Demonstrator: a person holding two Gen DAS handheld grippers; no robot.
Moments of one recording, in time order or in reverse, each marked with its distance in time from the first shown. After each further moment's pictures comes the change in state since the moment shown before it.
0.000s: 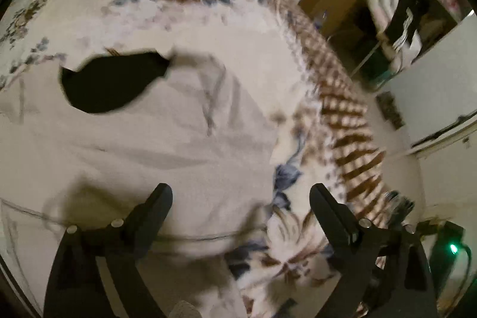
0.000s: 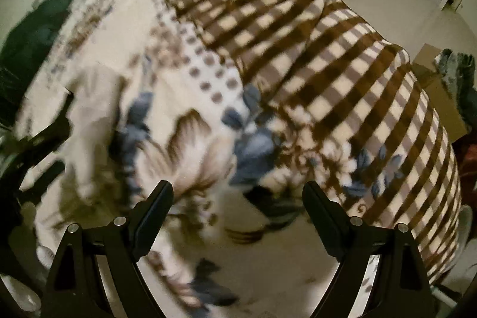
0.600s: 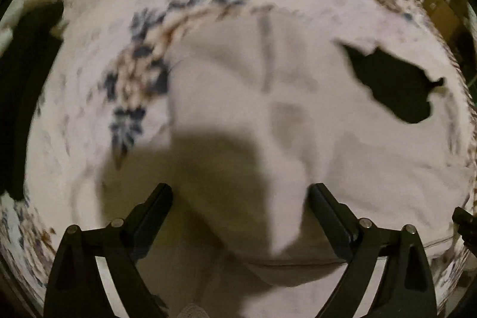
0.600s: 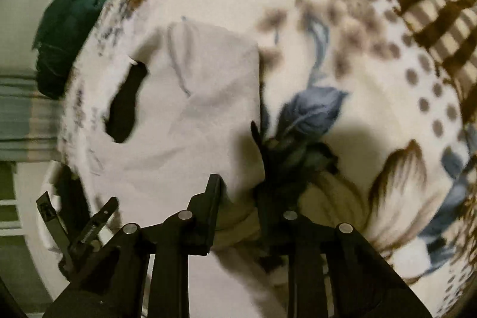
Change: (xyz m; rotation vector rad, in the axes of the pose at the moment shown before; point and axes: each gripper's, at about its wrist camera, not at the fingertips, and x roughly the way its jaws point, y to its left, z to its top) left arm -0.013 0.234 -0.011 -0.207 0.069 0.441; right arm 0.069 0.126 0.026 -0.097 0.228 0.253
